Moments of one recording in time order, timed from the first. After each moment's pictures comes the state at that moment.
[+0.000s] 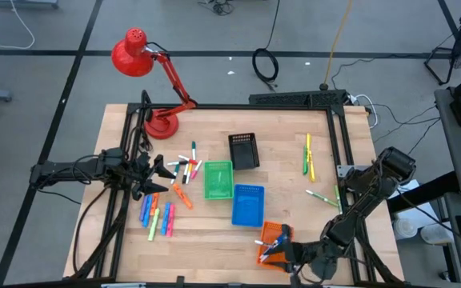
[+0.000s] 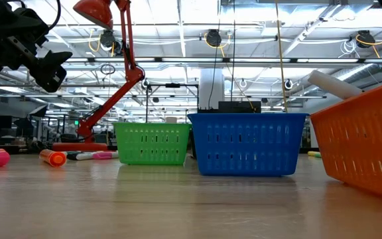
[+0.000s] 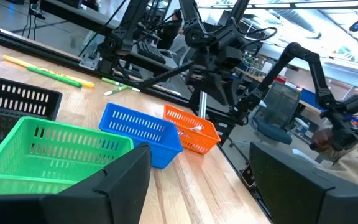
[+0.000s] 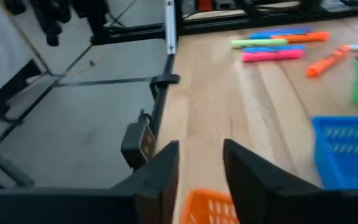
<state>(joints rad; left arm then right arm) 0.07 0.08 0.02 0.08 0.39 -0.42 0.90 1.68 0.91 0.29 0.67 0.51</state>
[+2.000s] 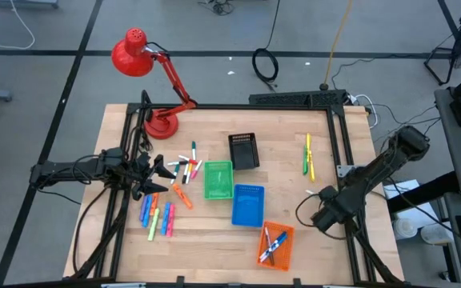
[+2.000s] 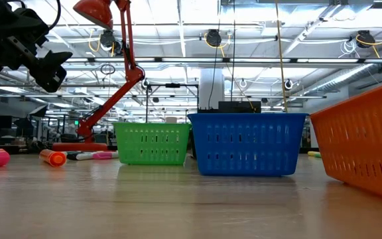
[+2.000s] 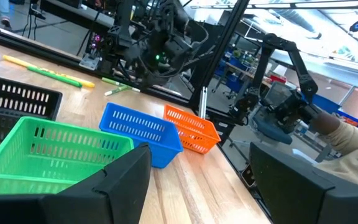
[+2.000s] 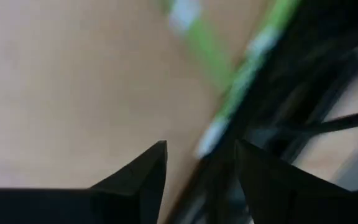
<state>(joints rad) 0.07 0.08 0.02 0.08 0.39 -0.42 0.74 1.33 0.64 -1.15 -0.22 1.83</state>
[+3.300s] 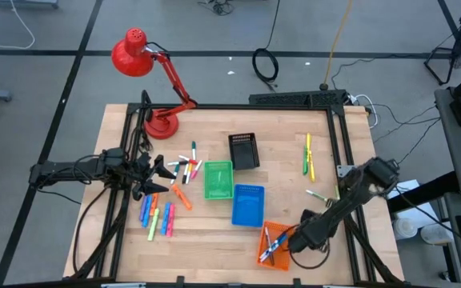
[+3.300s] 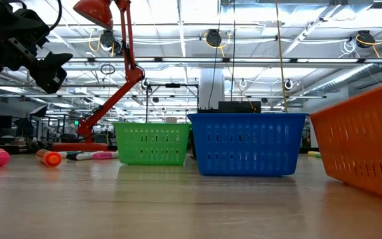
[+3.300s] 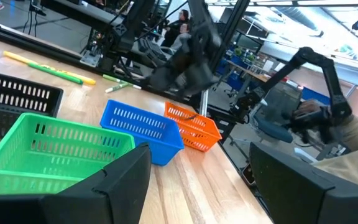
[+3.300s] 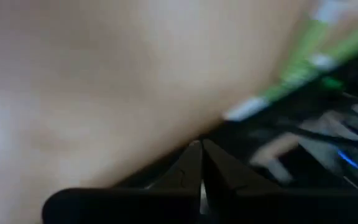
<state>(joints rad) 0.07 0.09 0.02 0.08 0.39 -0.42 0.73 1.87 1.08 -1.43 -0.34 1.12</state>
